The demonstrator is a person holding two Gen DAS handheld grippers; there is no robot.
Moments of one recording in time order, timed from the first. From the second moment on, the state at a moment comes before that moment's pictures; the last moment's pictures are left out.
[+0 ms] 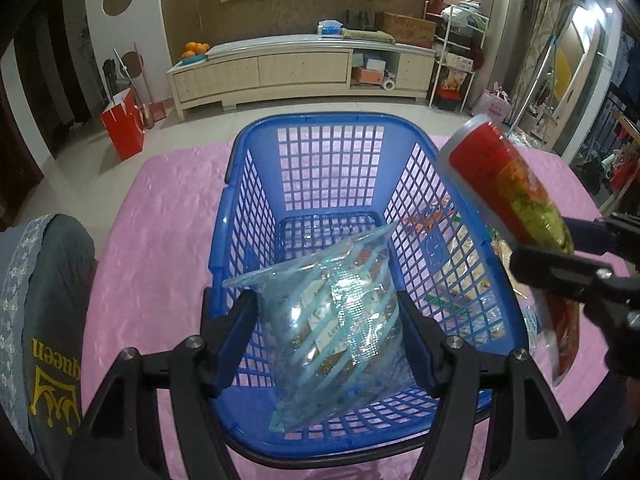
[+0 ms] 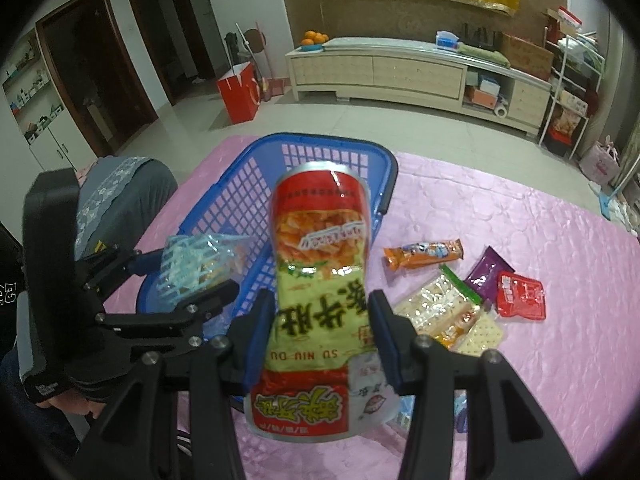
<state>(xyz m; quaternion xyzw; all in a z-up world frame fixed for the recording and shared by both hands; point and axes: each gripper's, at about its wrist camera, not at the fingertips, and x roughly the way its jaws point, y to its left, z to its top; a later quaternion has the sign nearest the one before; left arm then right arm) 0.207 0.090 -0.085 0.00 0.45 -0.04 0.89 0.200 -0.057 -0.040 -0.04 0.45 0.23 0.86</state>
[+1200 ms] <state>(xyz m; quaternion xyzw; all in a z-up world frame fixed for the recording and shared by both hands) 0.229 0.145 -0.052 0.01 0.44 0.01 0.90 0.264 -0.001 -0.038 -0.11 0.45 0.29 0.84</state>
